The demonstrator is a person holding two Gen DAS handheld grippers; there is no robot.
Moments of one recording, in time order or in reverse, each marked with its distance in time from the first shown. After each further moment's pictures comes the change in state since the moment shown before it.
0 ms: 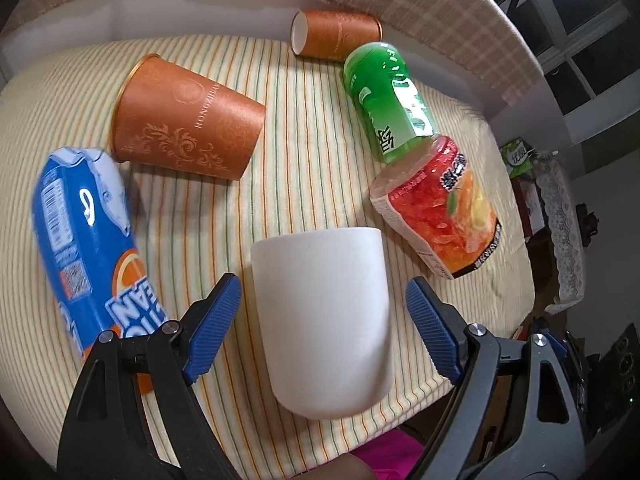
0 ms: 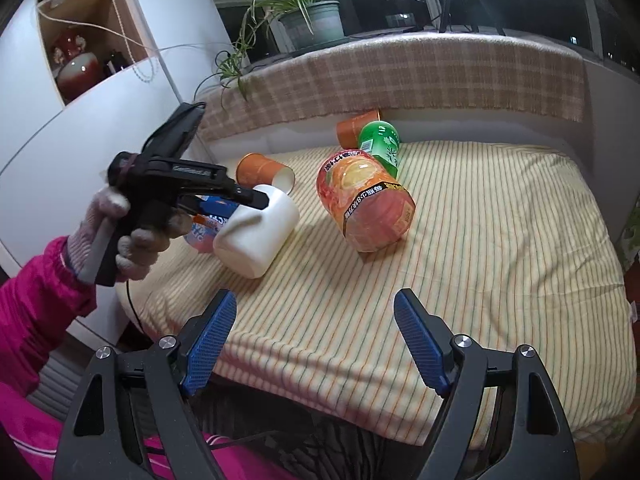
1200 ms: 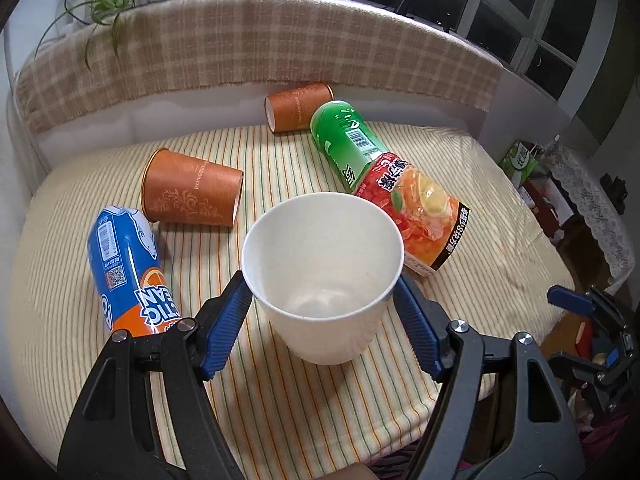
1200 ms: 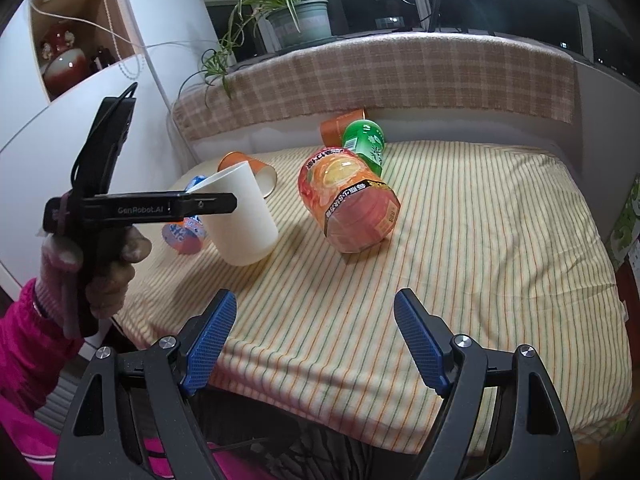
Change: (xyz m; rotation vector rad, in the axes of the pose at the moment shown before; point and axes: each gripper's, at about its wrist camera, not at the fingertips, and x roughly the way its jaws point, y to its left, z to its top) left arm -0.034 -0.058 -0.056 0.221 -0.336 0.176; right arm 0.008 -0.006 -0.003 0.001 -0.009 -0.062
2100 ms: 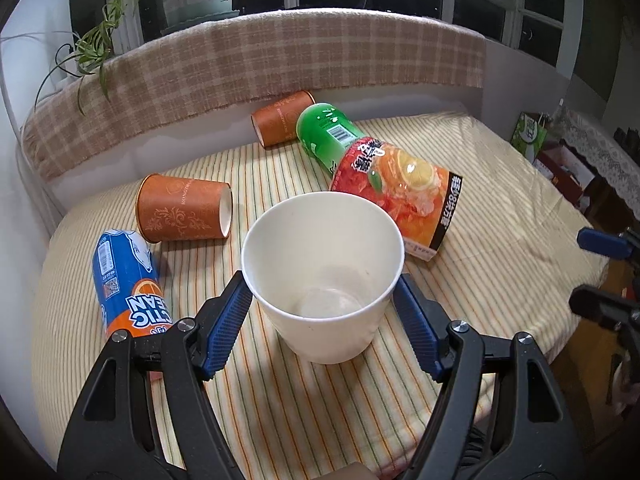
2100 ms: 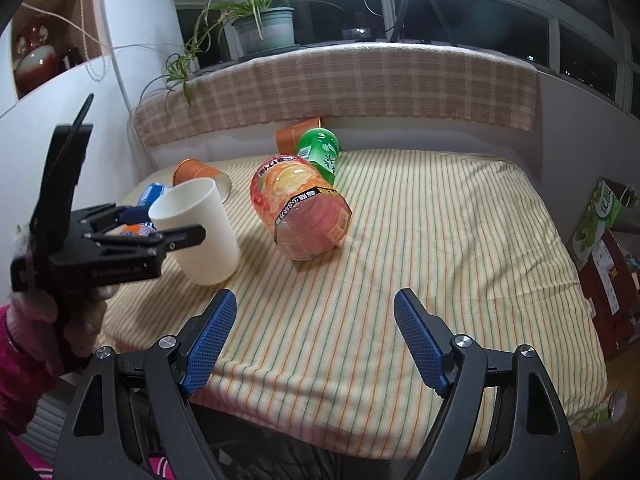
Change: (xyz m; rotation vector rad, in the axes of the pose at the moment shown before) left arm 0.009 -0.035 -0.025 0.157 -0.082 0.113; right arm 0.000 -0.009 0.000 0.010 -0.033 -0.162
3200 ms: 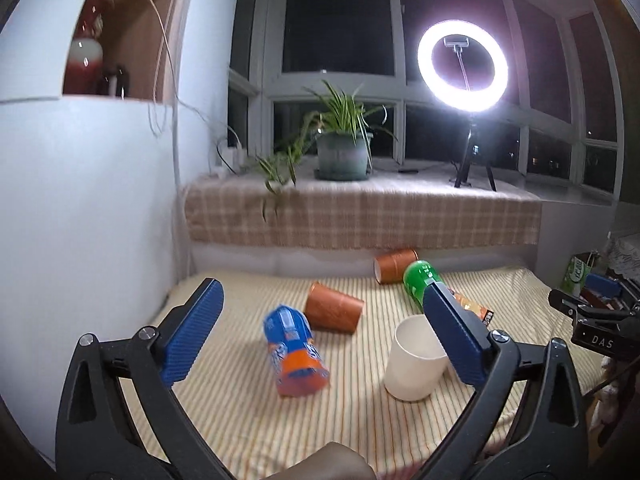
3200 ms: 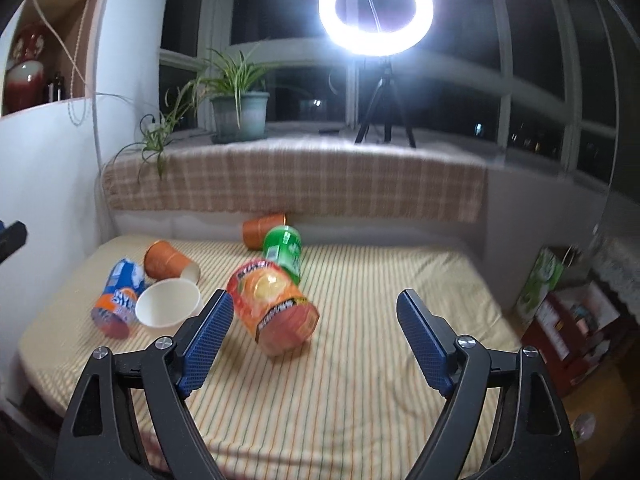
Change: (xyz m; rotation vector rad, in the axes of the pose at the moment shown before) left arm -0.177 0.053 -0.040 -0.233 -0.529 0.303; right arm -0.040 0.043 0.033 -0.049 -0.304 -0.247
